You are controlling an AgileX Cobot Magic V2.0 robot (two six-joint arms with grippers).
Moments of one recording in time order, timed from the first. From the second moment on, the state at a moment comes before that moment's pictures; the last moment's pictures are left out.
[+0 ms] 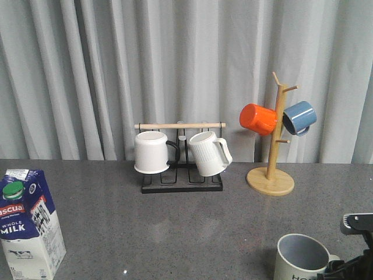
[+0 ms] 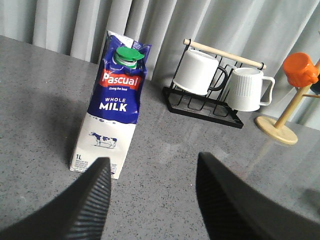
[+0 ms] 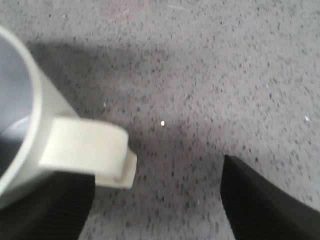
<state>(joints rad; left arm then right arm) -0.04 0.30 -0.39 -0.17 0.35 -0.19 0.00 1.42 -0.75 0.00 0.26 0.01</state>
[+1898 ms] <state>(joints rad) -0.04 0.30 -0.39 -0.17 0.38 -0.18 0.43 1.88 -1.20 0.06 0.17 -0.06</state>
